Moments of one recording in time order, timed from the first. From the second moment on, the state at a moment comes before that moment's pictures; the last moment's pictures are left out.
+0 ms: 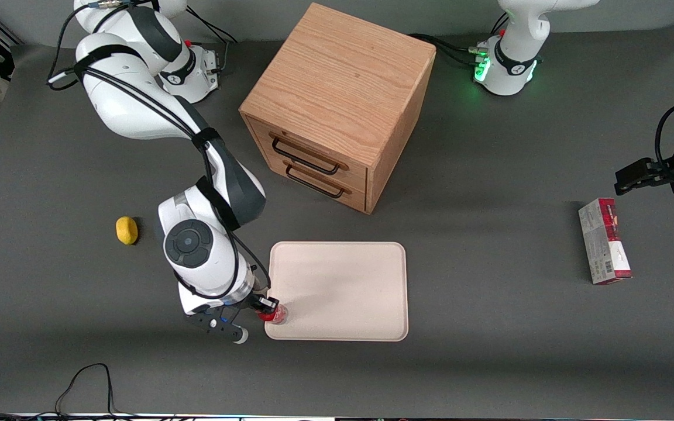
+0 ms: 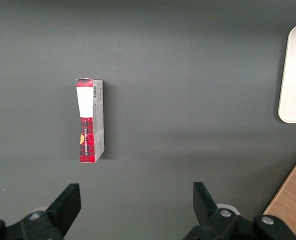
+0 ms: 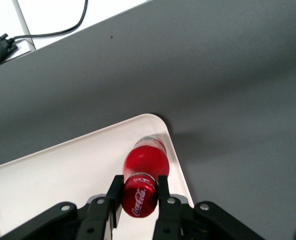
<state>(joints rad) 0.27 0.97 0.31 -0.86 -0.31 1.94 0.90</state>
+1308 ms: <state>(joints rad) 0.13 0.71 0.30 -1.07 -0.23 1.71 0.57</state>
